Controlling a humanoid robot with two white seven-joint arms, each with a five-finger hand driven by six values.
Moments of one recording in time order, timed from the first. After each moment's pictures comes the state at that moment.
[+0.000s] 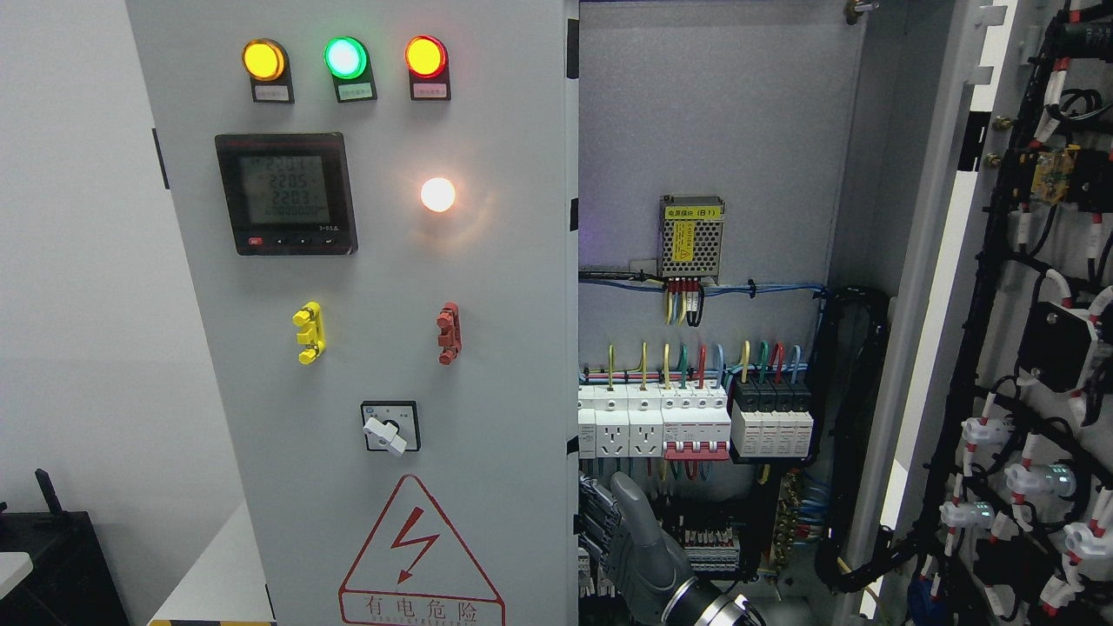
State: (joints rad) left arm 0.00 -0.04 0.36 0.09 -0.32 -0.13 -0.27; right arm -0.60 -0.10 0.43 -1.33 -0.57 0.06 0.33
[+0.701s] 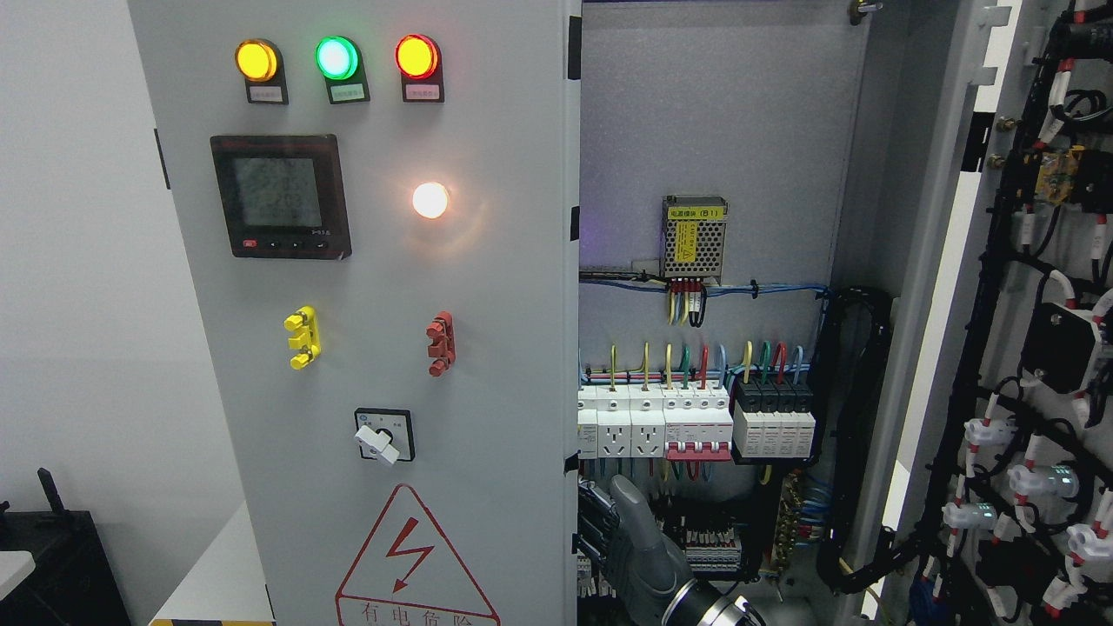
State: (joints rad) left arm 0.00 -0.04 0.36 0.09 -0.32 -0.13 -0.27; right arm -0.59 -0.11 0.43 -1.34 -0.57 0.06 0.37
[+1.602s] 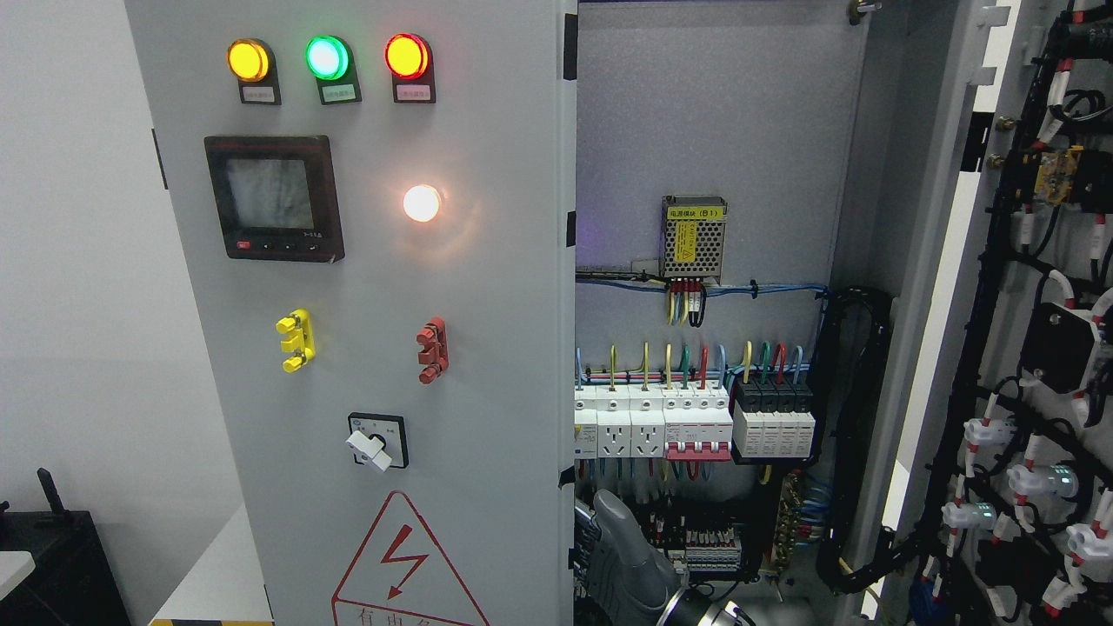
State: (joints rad) left arm 0.00 -0.04 0.36 0.09 -0.32 -0.13 -0.27; right arm -0.58 -0.11 0.45 -1.38 -0.59 0.06 0.46
